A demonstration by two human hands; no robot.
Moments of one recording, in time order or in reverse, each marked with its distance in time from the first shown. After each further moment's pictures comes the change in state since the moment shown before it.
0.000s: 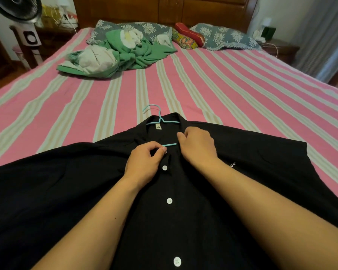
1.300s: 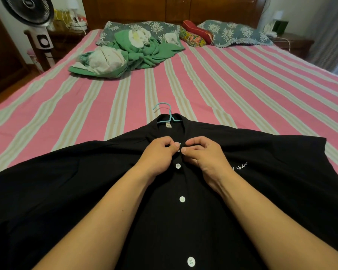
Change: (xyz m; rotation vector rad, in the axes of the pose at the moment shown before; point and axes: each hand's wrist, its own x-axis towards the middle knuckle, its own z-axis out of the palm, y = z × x) left_hand 0.004 0.026 -0.007 -0.081 -0.183 -0.135; right_hand -0.035 0.014 0.012 1.096 -0.232 0.221
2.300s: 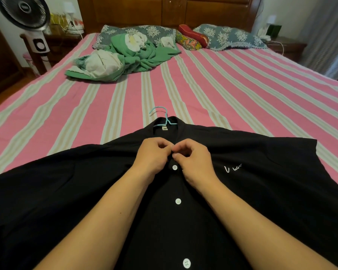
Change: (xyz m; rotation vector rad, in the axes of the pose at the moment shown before) left_hand -0.005 0.009 -0.002 -0.056 0.088 -0.025; right_hand -0.009 0.006 0.017 -0.470 0.088 -0.295
